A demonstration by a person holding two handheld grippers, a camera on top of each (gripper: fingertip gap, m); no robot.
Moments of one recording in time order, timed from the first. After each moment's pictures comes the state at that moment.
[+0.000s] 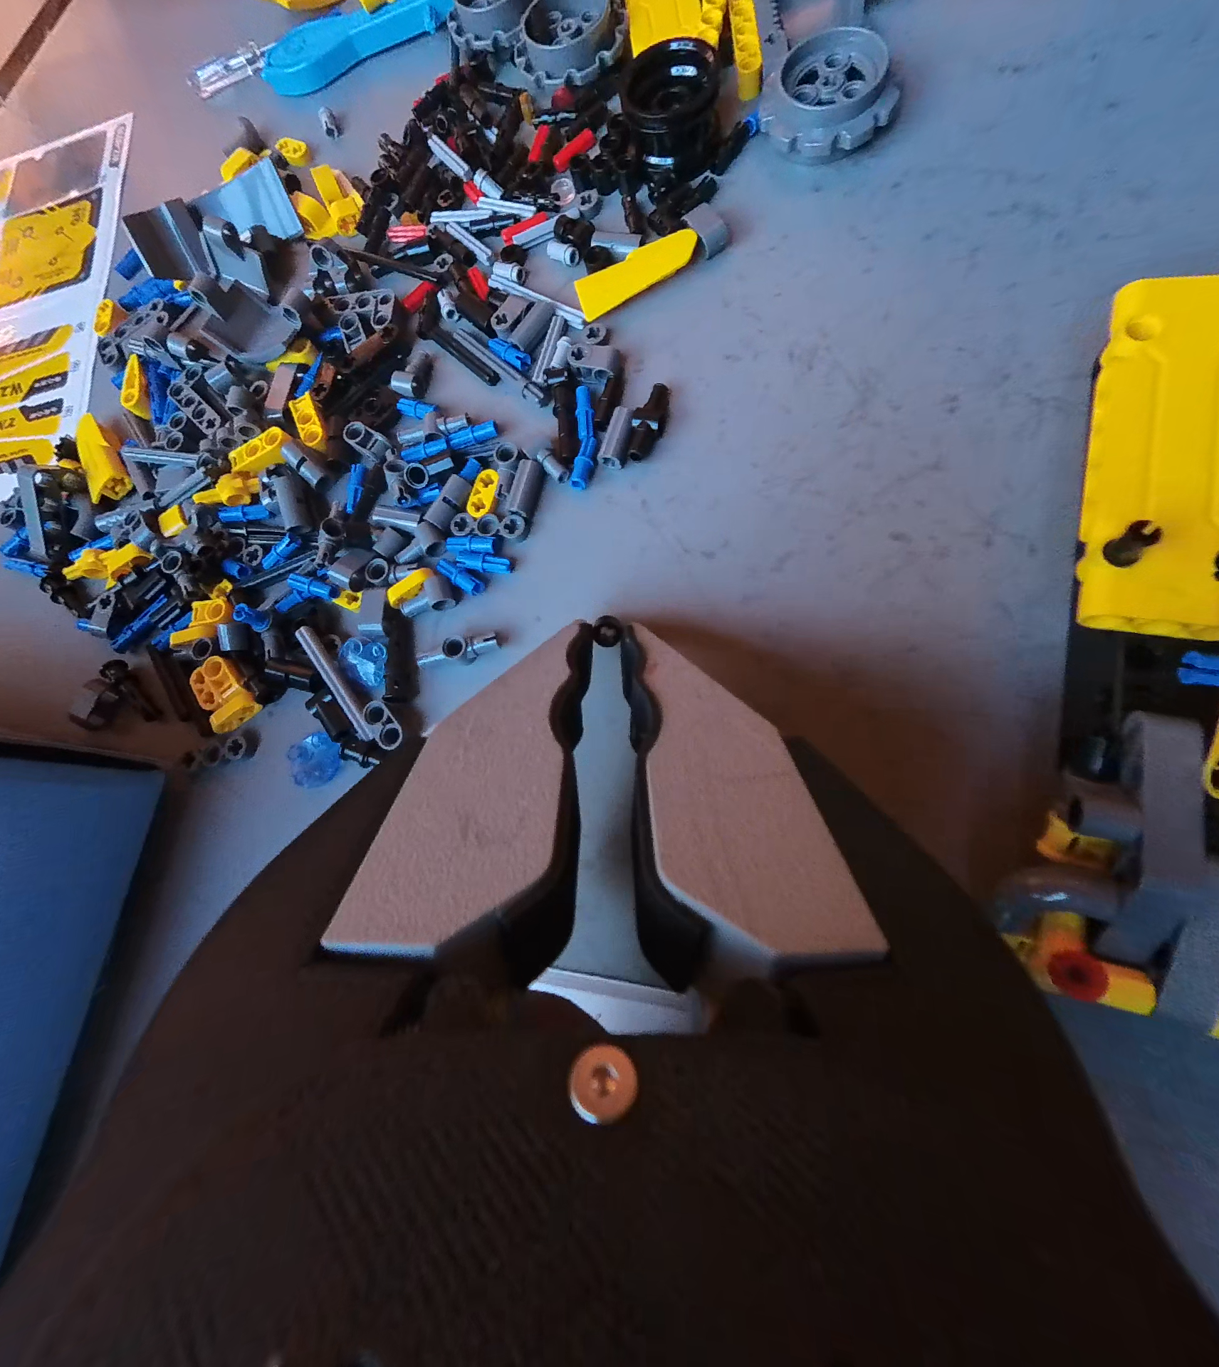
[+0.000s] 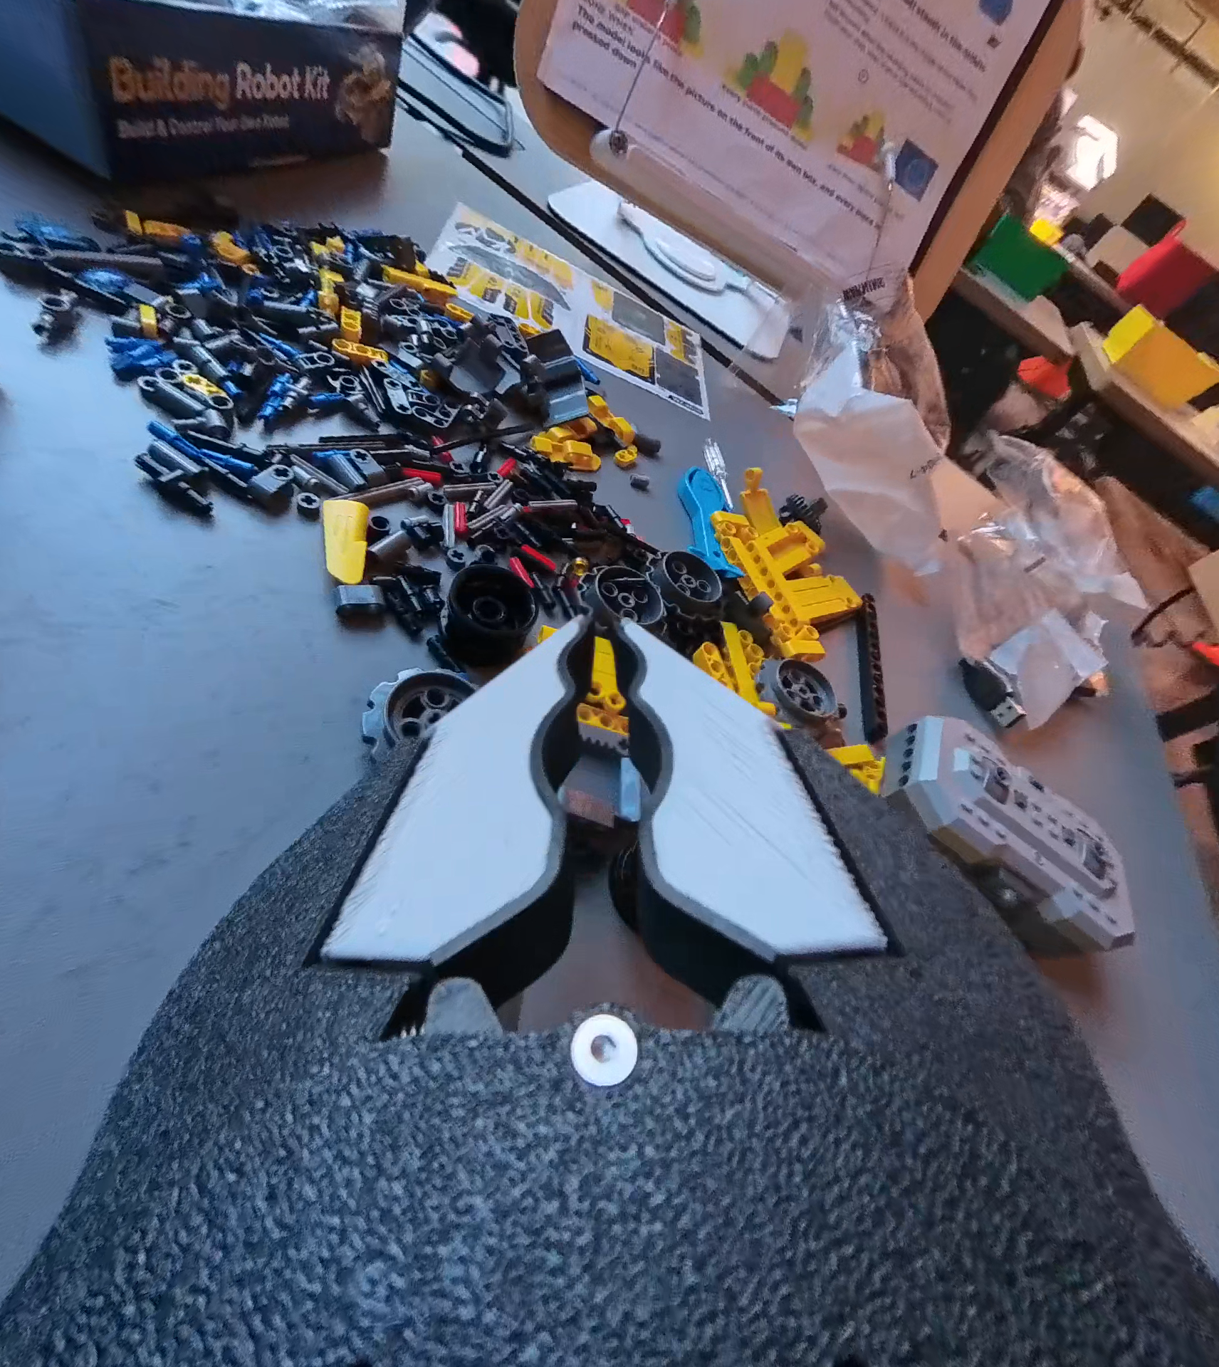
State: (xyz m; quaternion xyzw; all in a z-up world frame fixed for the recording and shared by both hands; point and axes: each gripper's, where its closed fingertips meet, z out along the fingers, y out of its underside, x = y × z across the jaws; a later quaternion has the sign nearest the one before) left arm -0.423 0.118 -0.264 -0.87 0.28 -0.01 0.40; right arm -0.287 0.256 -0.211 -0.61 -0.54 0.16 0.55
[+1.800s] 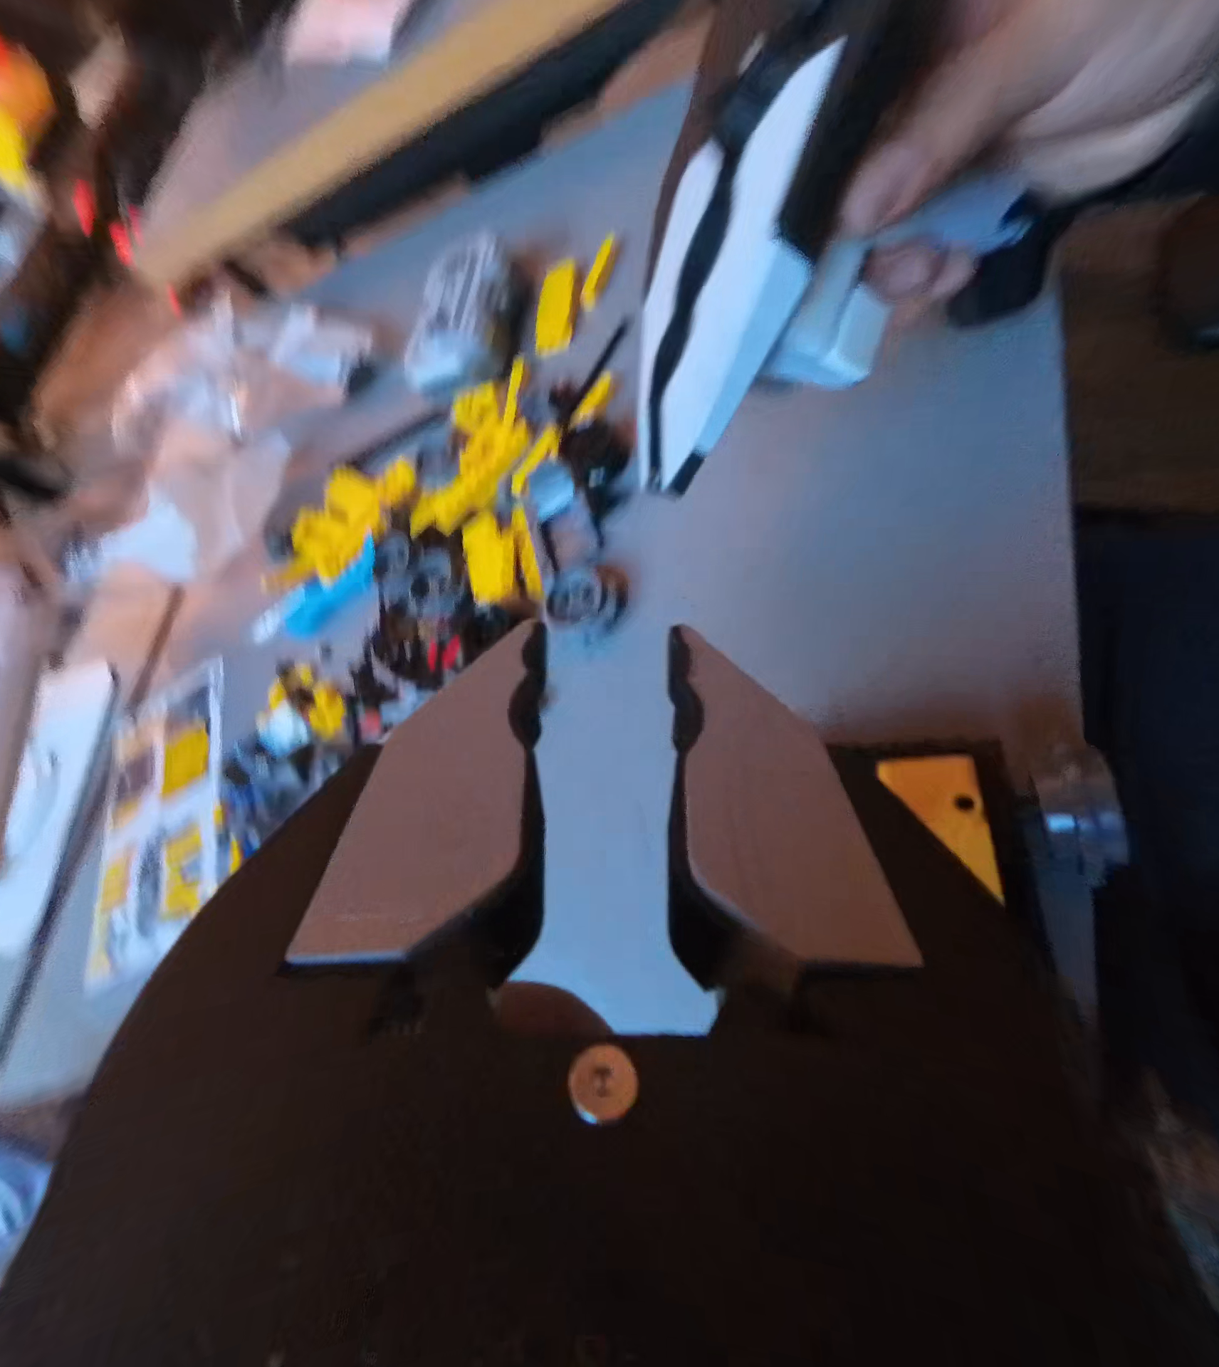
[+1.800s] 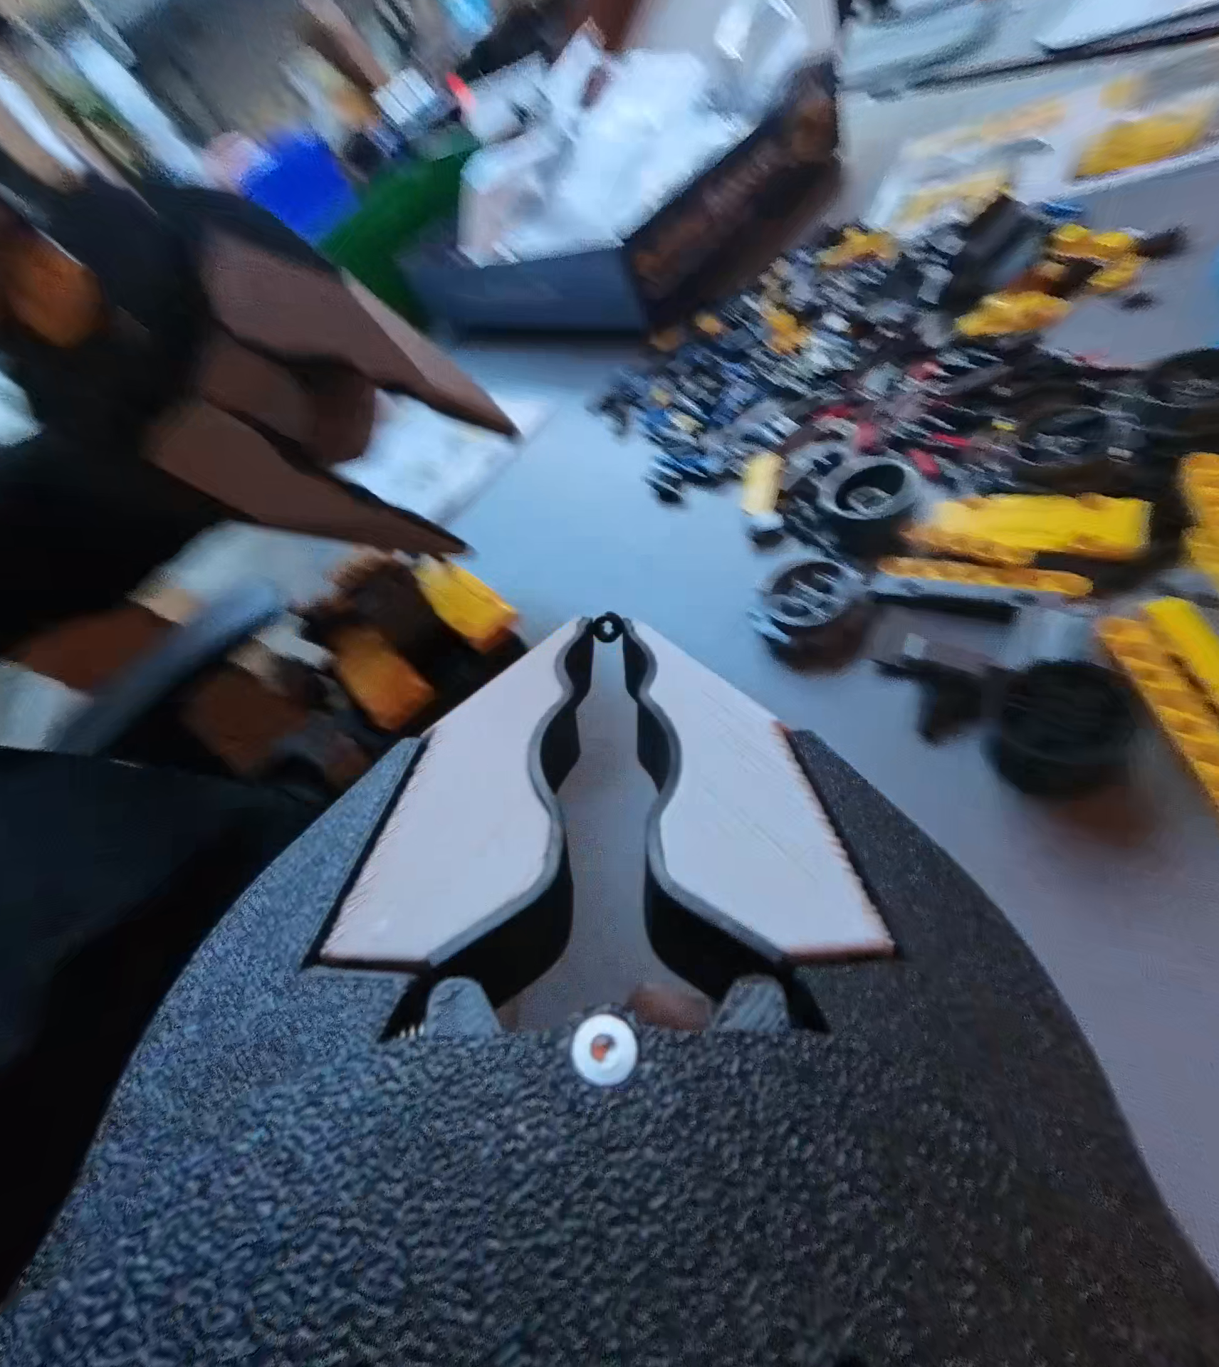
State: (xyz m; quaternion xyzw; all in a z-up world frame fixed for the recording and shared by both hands) left arm -0.281 0.140 -0.179 -0.77 0.42 0.04 0.47; right arm -0.244 0.170 -0.201 -0.64 -0.51 0.51 0.26
